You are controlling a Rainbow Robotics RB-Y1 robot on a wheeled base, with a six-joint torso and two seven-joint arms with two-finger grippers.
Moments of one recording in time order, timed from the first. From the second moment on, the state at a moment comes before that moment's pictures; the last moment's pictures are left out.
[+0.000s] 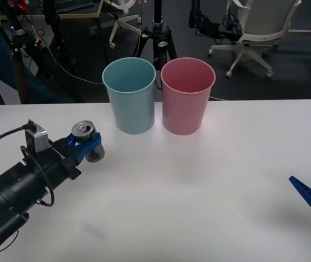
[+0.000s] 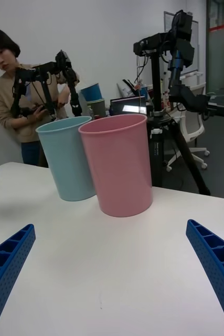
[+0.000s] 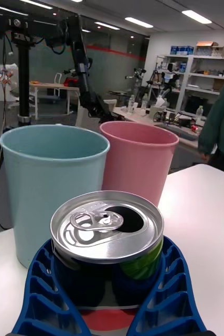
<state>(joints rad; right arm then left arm) 0.35 -0.40 -0.52 -1.66 0.96 -1.22 0.00 0.16 0.54 -0.06 -1.87 -1.04 -0.53 0.09</state>
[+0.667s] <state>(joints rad) 0.35 -0.40 -0.52 -1.66 0.96 -1.22 0.00 0.08 0.74 0.06 -2.02 -1.19 -0.51 0.40</state>
